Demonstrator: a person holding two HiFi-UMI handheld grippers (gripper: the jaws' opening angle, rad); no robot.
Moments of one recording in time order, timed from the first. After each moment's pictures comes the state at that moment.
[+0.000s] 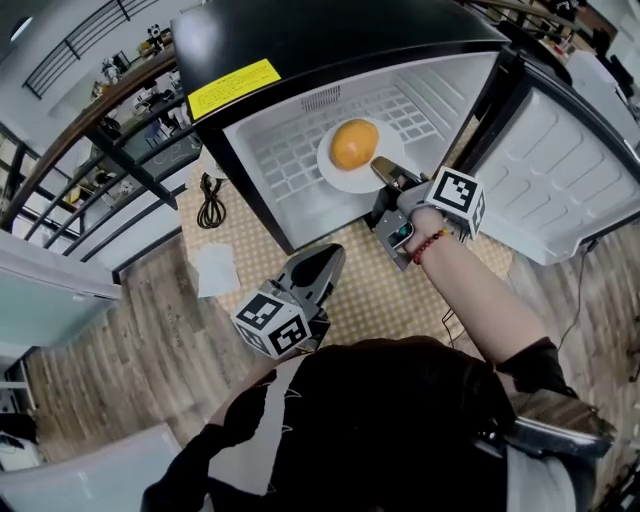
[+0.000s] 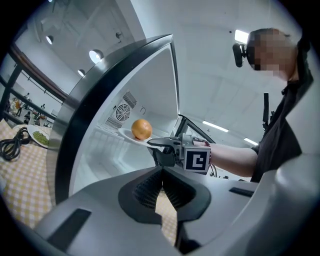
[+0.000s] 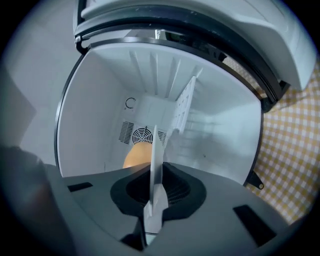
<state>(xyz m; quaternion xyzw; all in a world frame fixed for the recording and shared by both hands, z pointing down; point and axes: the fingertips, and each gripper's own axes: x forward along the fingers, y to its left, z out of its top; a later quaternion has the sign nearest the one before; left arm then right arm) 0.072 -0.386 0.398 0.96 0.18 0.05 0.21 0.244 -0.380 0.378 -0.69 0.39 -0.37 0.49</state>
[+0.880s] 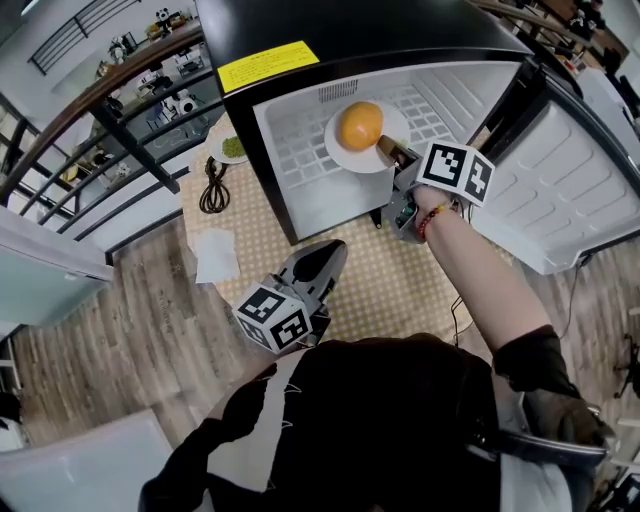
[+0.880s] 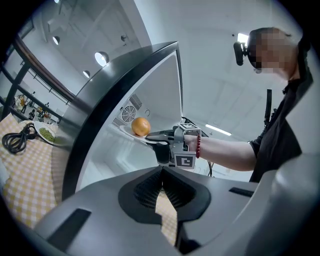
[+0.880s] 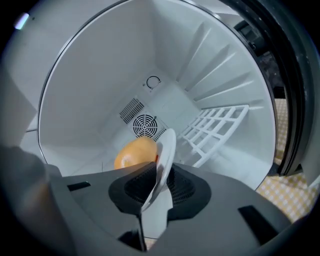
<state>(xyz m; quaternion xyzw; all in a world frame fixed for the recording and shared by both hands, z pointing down) 0.063 -0.398 0.408 0.96 0.16 0.04 0.23 0.266 -0.413 0.365 -0.79 0.45 -0.33 0.25</state>
